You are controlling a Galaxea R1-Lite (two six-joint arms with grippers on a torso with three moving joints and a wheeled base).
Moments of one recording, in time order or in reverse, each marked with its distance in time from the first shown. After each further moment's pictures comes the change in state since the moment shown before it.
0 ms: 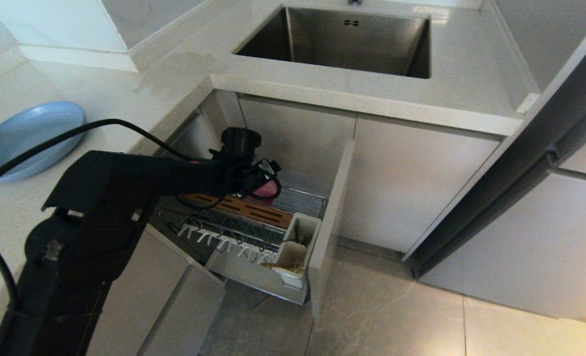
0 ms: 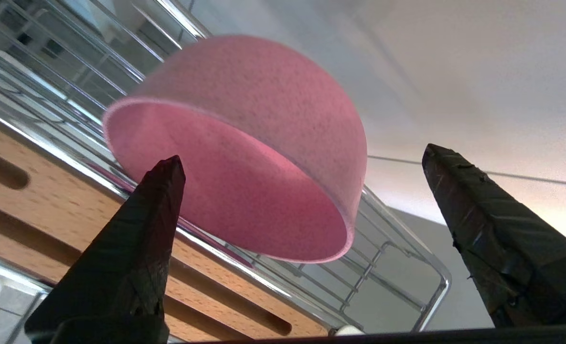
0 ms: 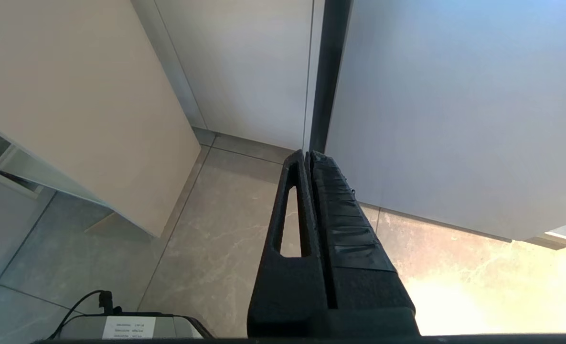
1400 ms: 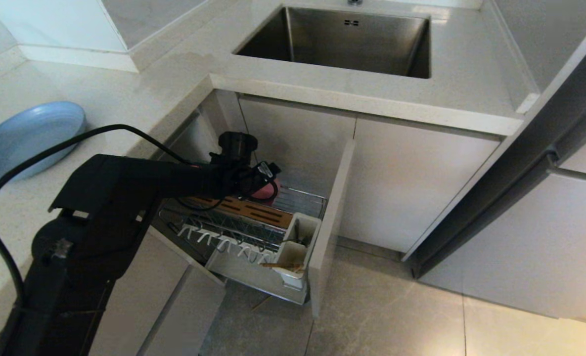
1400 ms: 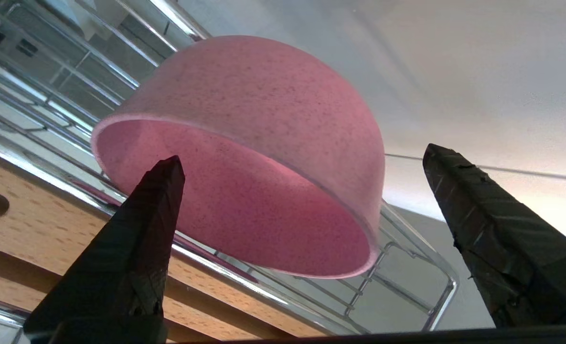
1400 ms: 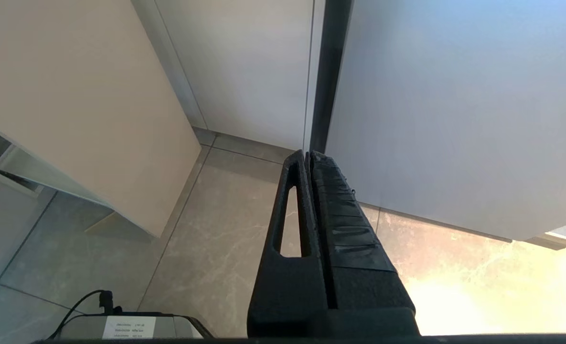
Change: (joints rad) left arm 0.024 0.026 0.000 -0.038 -0.070 0.017; right arm 0.000 0.000 0.000 0.000 0.000 0.000
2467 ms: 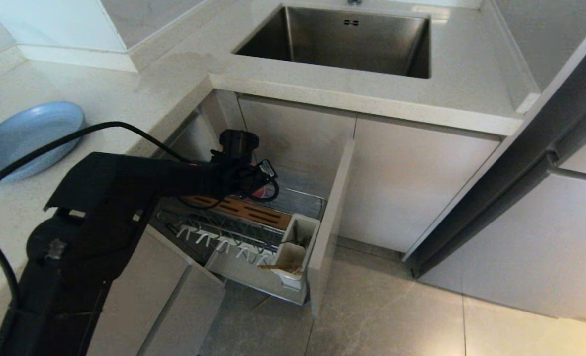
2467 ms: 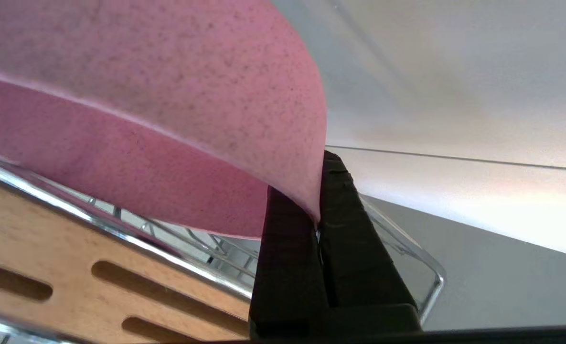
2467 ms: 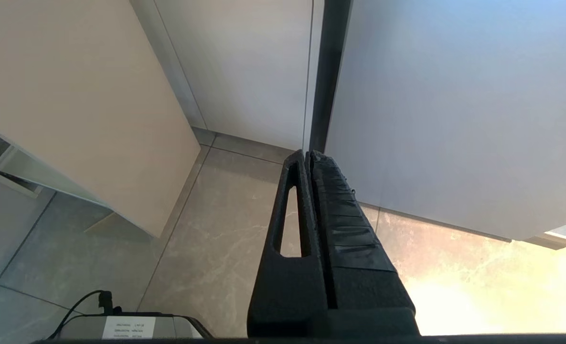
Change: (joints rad) left arm -0.014 -0.024 0.018 0.008 0.001 0.009; right arm 0.000 0.000 0.000 0.000 0.000 0.000
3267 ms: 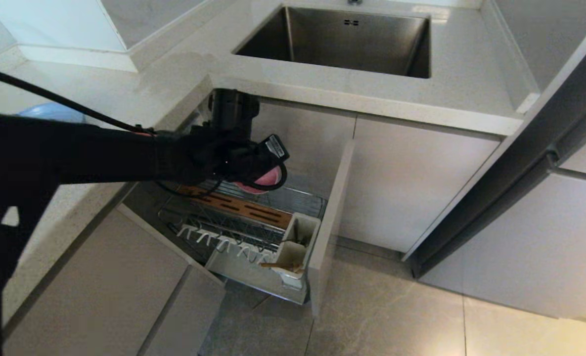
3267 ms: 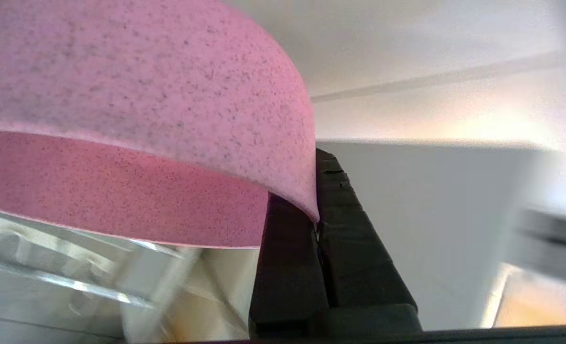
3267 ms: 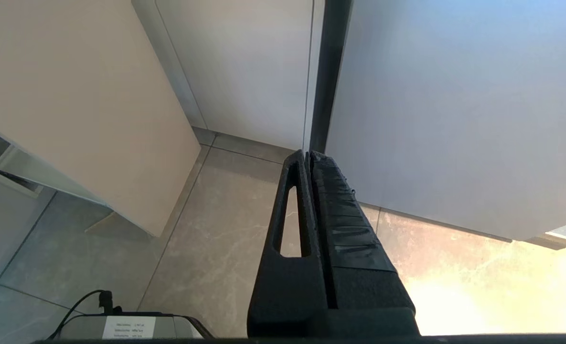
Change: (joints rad) left arm -0.153 -0.346 0.257 0.002 0.025 -0.033; right arm 0.000 0.000 0.000 0.000 0.000 0.000
